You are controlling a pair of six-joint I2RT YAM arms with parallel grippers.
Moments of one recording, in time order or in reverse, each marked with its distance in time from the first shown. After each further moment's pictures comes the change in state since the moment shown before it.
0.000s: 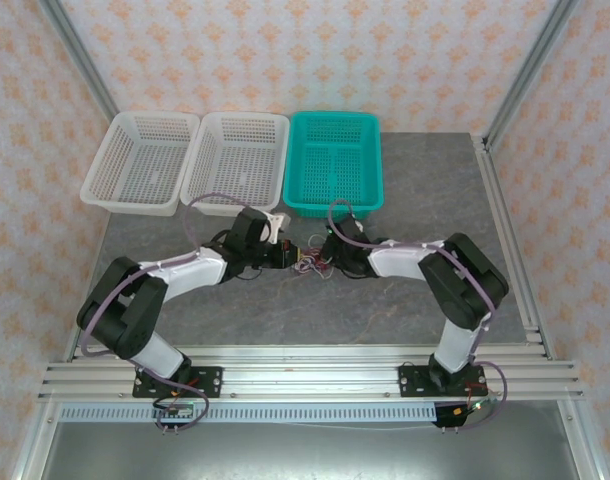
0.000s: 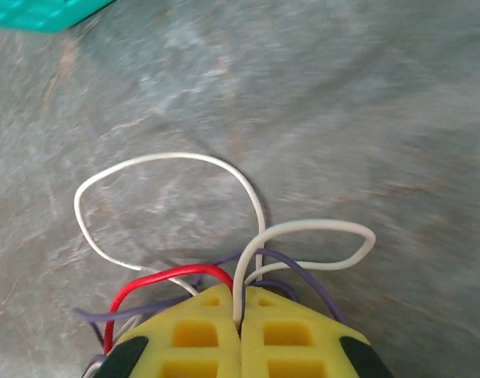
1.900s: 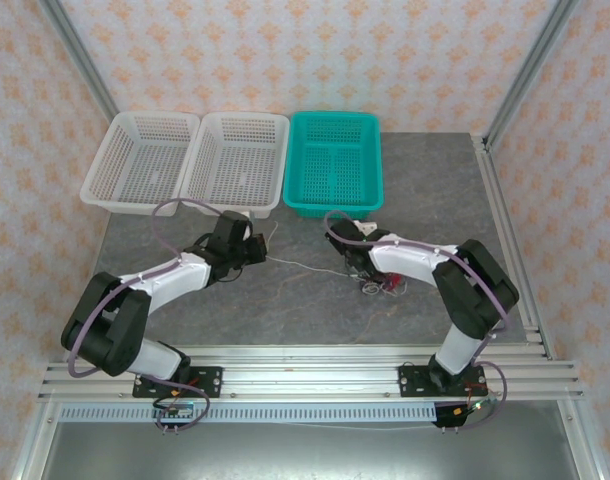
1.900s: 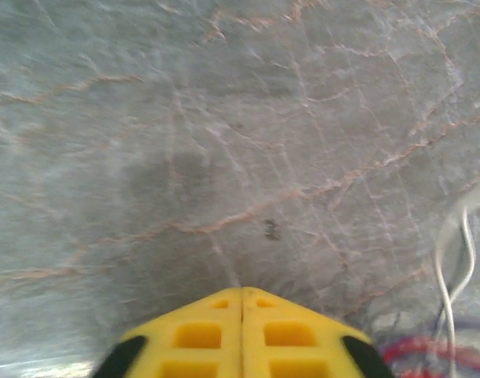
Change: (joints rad) left arm 0.114 -0.100 -0.075 -0.097 -0.347 -0.085; right arm 0.024 -0.059 0.100 -0.604 0.407 -0.318
